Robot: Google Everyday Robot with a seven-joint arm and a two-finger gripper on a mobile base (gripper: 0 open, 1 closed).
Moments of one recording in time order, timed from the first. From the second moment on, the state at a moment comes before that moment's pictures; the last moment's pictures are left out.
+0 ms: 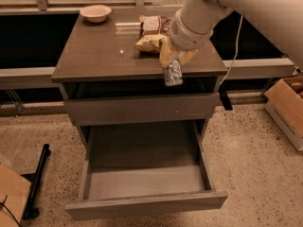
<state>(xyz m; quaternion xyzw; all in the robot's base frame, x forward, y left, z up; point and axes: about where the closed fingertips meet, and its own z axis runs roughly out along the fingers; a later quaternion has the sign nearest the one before) 0.631 -0.071 0.907 -0.15 0.96 0.12 0.20</state>
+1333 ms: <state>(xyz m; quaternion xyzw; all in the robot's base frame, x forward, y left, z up) 0.758 0.002 0.884 -0.11 0.91 0.25 0.30</state>
